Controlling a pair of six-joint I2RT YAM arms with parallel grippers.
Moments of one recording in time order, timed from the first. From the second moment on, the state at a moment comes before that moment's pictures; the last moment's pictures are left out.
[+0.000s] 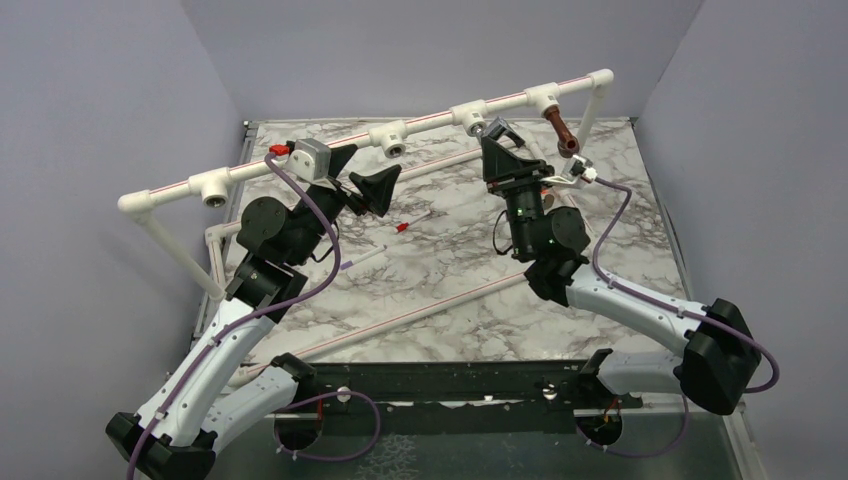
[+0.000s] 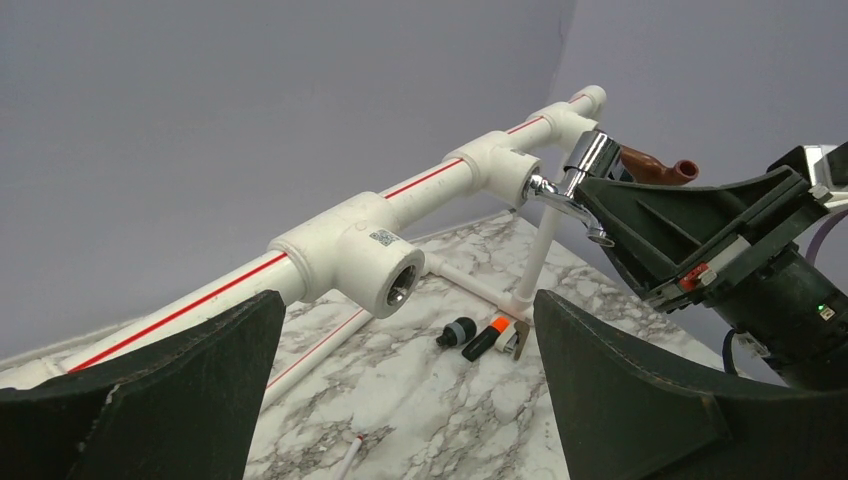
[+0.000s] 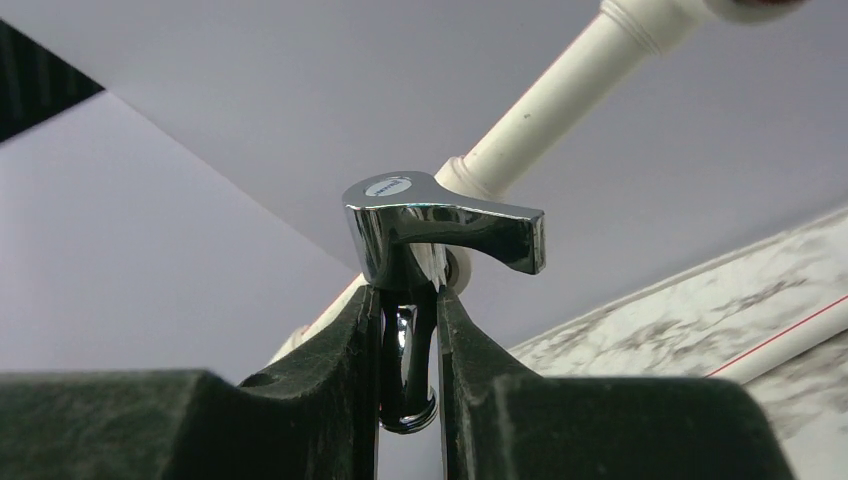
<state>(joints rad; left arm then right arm) -0.53 0.85 0.95 0.18 0.07 -0.16 0.81 1.25 0.81 0.95 0.59 0.58</state>
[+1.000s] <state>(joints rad) -0.53 0.85 0.95 0.18 0.07 -0.16 0.80 1.19 0.91 0.47 0.65 1.44</state>
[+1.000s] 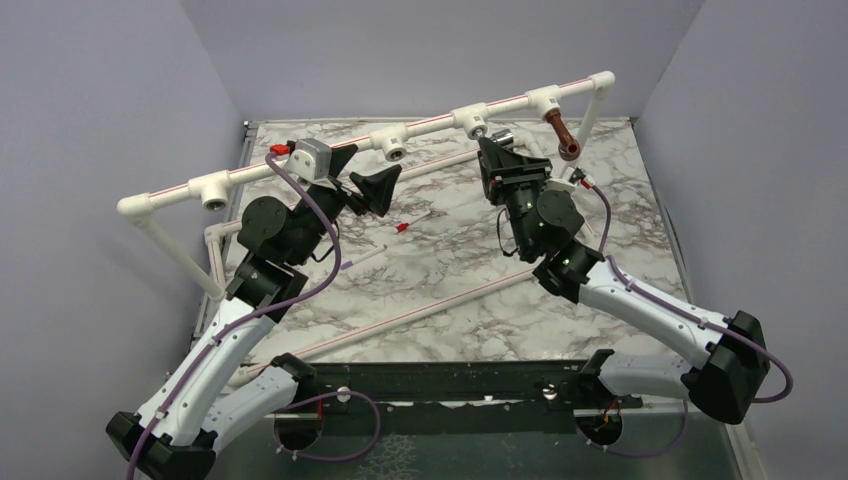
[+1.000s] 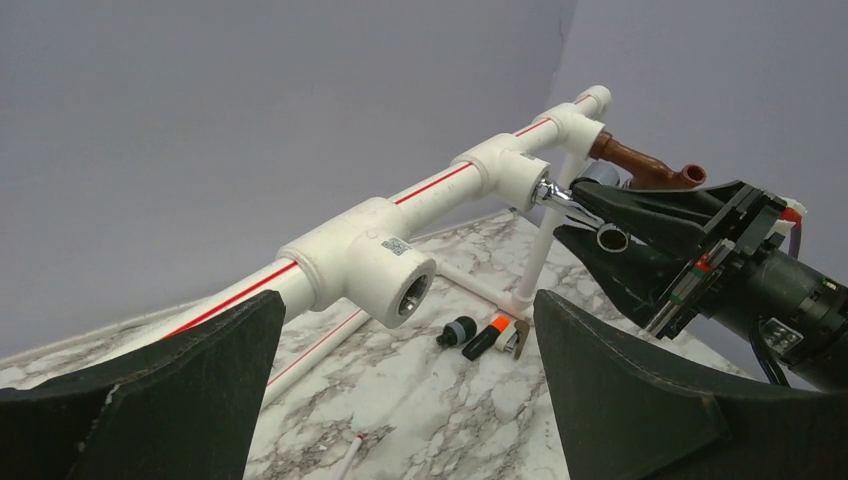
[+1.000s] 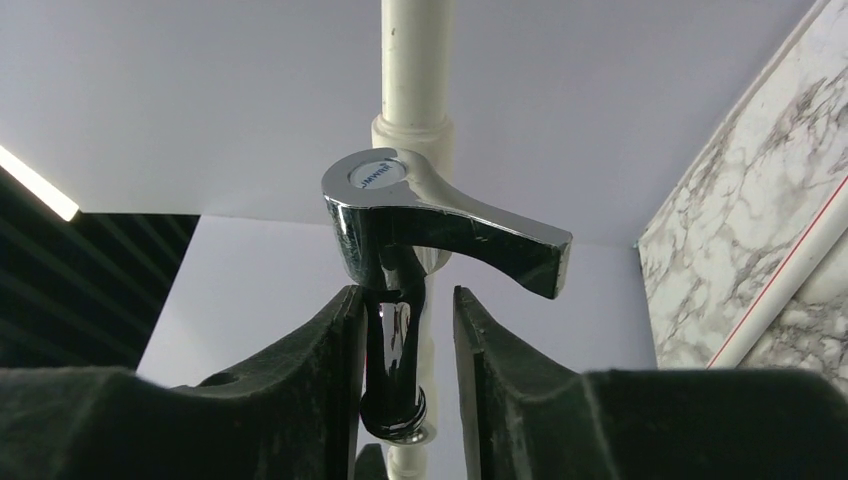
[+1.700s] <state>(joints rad) -0.53 0.86 0.95 0.18 0.07 -0.16 0.81 0.99 0.88 0.21 0.56 1.12</state>
